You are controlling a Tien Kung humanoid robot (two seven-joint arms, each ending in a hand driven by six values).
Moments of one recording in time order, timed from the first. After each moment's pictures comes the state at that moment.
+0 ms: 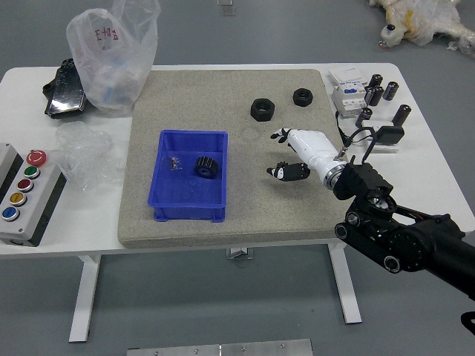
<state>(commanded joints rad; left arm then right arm) -0.17 0.16 -0.88 -0.28 1.31 -0.09 0.23 0.69 -0.26 0.50 1.00 -1.80 -0.28 -0.19</state>
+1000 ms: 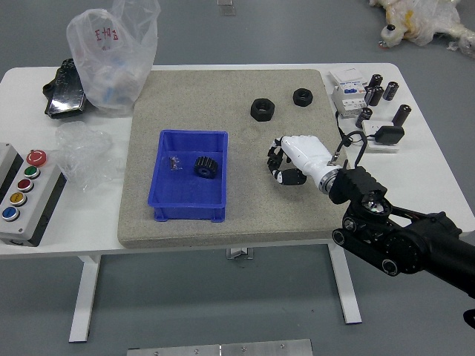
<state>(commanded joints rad) -0.17 0.16 -0.88 -0.28 1.30 -0.09 0.23 0.72 -0.28 0.44 1.06 -1.85 -0.30 -0.19</state>
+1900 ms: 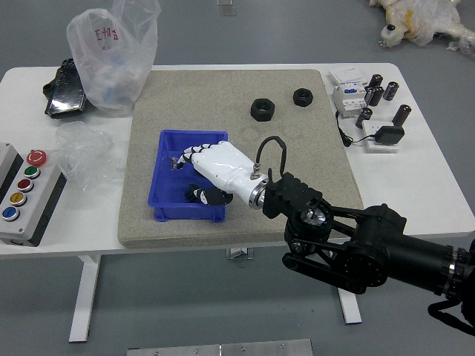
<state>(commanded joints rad) -0.17 0.16 -0.90 -0.28 1.32 -0.09 0.24 0.80 -0.13 0.31 1.24 -1.97 -0.23 -0.25</state>
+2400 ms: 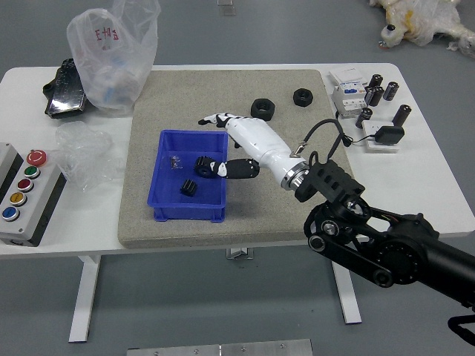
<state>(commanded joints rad) -0.16 0.16 -0.88 -0.28 1.31 -0.09 0.23 0.63 -0.28 0.61 1.36 -1.68 -0.32 -0.09</state>
